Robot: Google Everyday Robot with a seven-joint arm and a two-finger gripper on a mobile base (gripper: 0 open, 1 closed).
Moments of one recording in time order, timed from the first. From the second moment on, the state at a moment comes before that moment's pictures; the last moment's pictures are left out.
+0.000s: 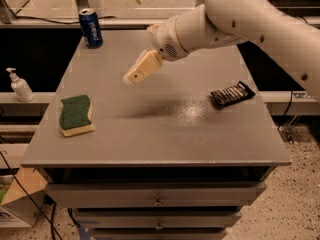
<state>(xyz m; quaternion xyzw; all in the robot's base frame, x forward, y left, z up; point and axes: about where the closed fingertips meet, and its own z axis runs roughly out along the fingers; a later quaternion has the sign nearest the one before) 0.636 0.045 0.922 -0.55 0.67 0.22 0.44</state>
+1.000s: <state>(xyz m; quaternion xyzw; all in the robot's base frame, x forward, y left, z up) 0.665 0.067 0.910 -0.51 0.68 0.24 0.46</state>
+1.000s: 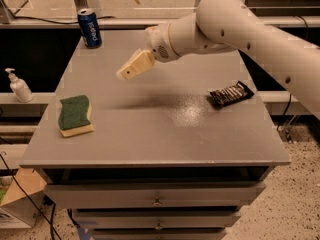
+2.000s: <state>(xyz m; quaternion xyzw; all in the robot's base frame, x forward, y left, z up) 0.728 0.133 0.902 -0.47 0.64 0.29 0.53</state>
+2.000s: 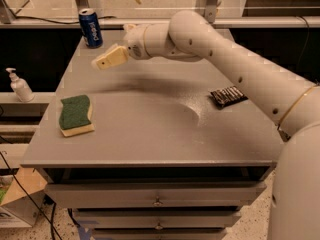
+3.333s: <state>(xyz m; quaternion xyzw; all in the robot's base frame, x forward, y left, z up) 0.757 0.151 0.884 -0.44 0.65 0.28 0.55</state>
